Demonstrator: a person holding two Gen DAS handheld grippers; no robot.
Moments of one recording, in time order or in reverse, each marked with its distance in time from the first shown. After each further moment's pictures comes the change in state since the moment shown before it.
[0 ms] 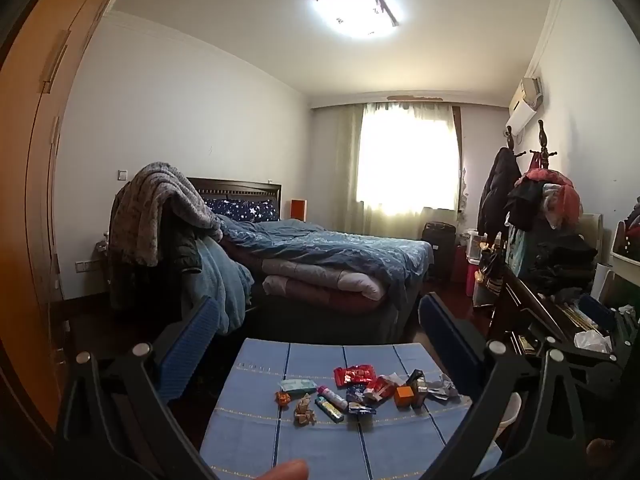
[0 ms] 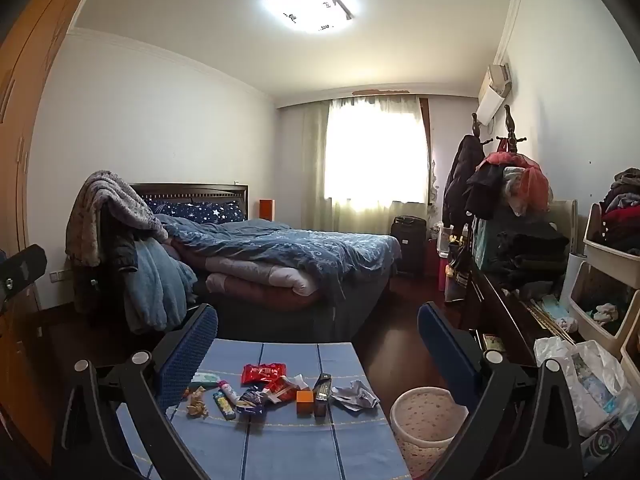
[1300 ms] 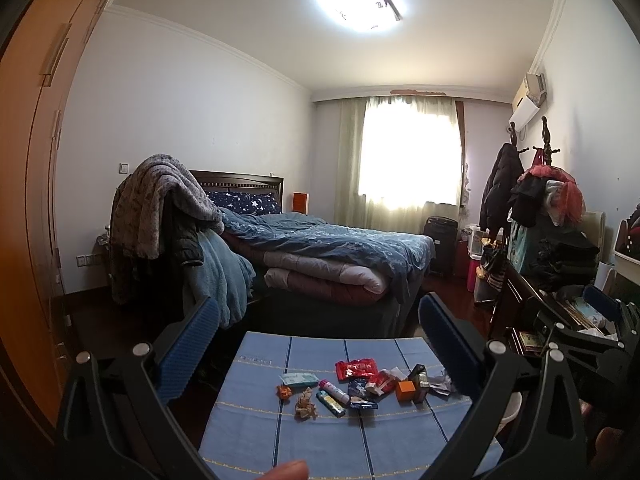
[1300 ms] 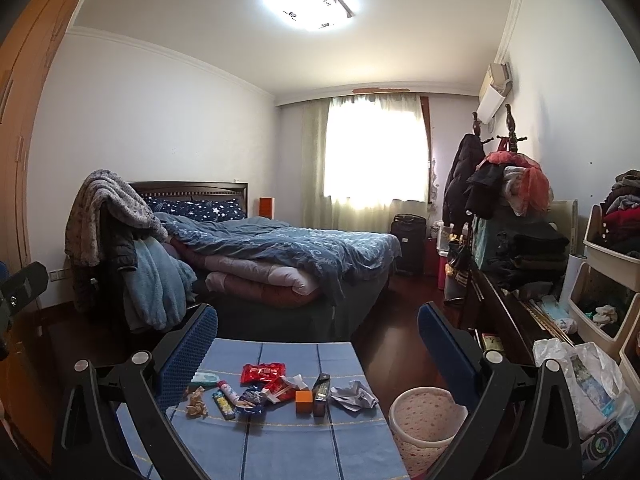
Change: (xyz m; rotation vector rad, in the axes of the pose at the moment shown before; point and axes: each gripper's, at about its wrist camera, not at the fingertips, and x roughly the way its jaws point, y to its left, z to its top) left arm 0.010 -0.001 -0.007 -0.001 0.041 0.015; right arm 0.000 -0.003 0.002 -0.017 0.010 0.010
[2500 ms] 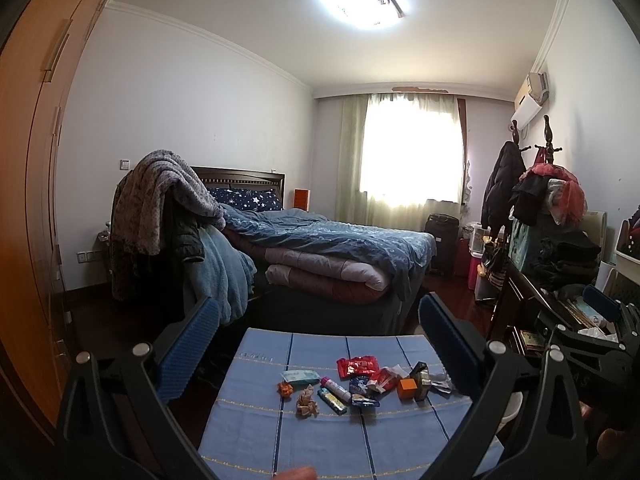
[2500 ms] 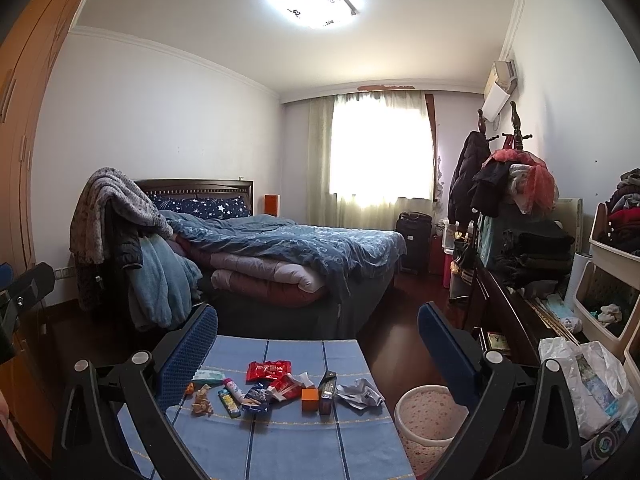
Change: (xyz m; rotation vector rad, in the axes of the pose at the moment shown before) left arm 0.000 0.002 -0.003 -0.002 0.012 0.002; right arm 0.006 0.004 0.002 -0.003 0.014 0.014
